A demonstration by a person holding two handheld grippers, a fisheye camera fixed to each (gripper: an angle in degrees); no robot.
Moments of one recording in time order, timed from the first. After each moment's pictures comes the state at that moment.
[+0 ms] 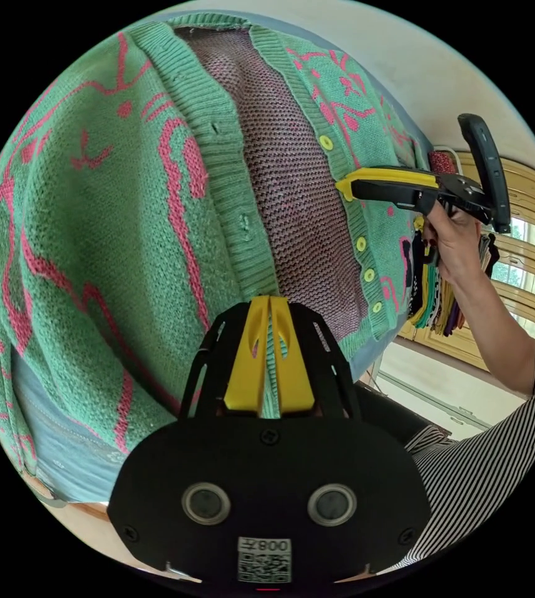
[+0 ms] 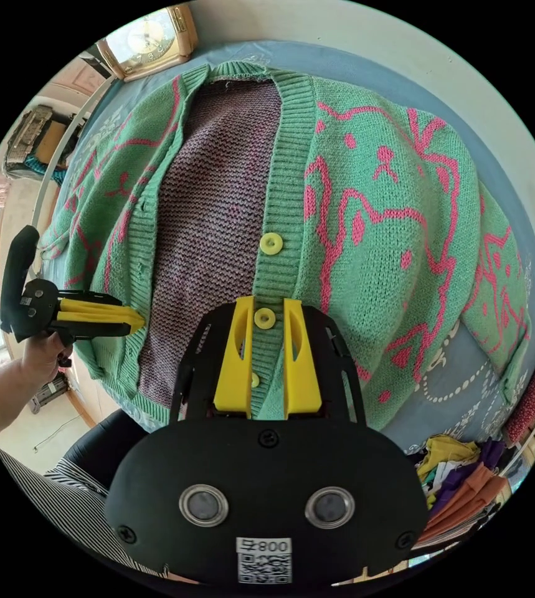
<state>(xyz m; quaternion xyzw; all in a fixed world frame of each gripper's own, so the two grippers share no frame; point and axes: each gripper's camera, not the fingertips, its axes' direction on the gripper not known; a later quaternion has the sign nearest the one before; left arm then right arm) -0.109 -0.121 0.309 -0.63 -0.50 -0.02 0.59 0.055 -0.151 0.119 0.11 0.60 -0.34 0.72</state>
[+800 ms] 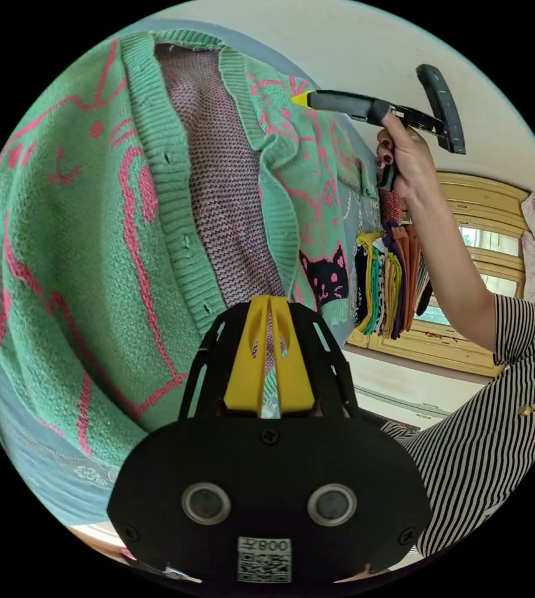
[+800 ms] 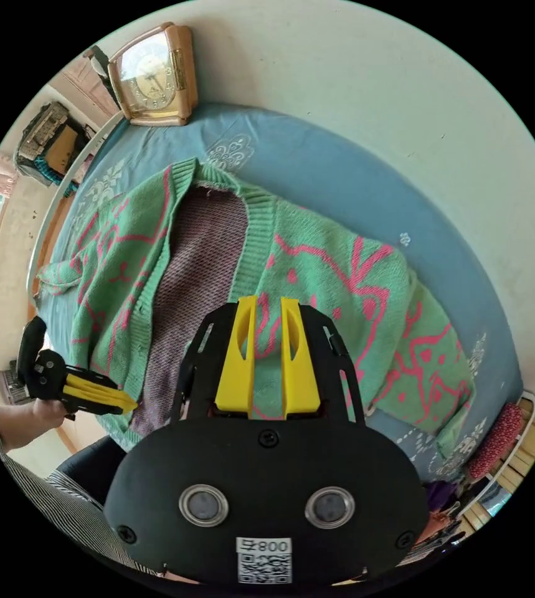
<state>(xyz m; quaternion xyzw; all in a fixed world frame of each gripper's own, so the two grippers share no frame) -0.046 -0.138 0.301 -0.60 -0.42 -0.05 0.68 -0.090 -0.152 0.081 0.17 0.60 -0.40 0.67</state>
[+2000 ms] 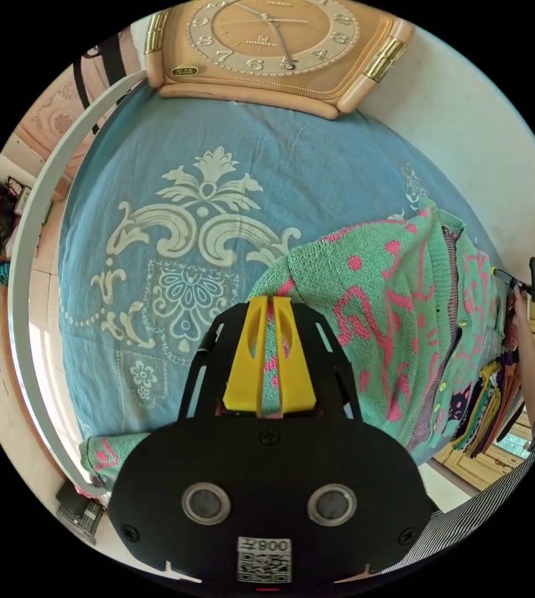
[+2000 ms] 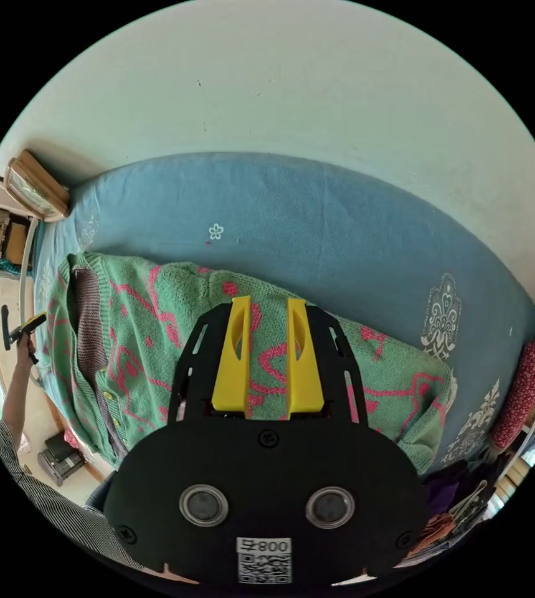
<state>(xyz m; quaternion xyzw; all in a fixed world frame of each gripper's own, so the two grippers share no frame) 0.014 -0.349 0.207 -0.41 -0.70 0.06 0.58 -0.053 -0.192 -0.161 0.26 0.56 -0.29 0.73</state>
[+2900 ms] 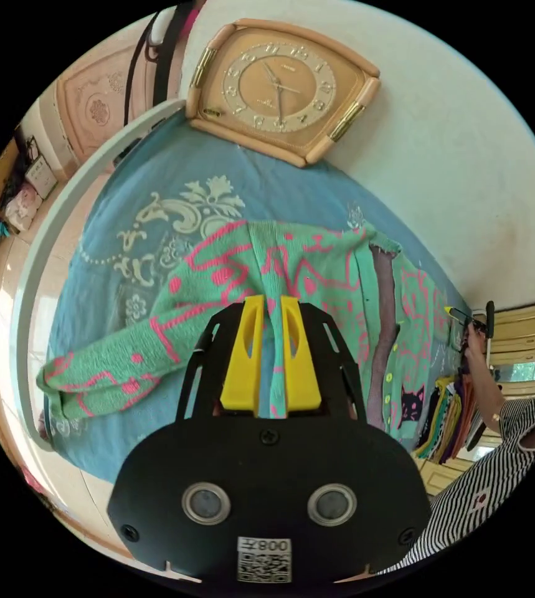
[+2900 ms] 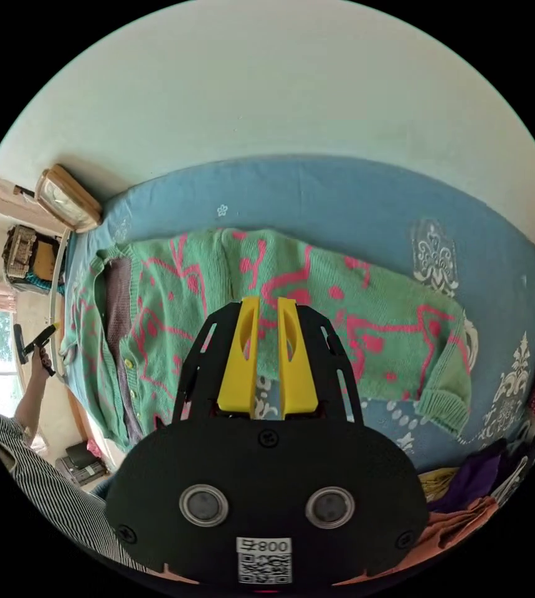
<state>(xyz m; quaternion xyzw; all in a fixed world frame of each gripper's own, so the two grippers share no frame) 0.126 -0.299 0.146 -0.33 -0.66 0.05 0.68 0.052 -0.049 -0.217 0.28 0.47 -0.31 0.77</state>
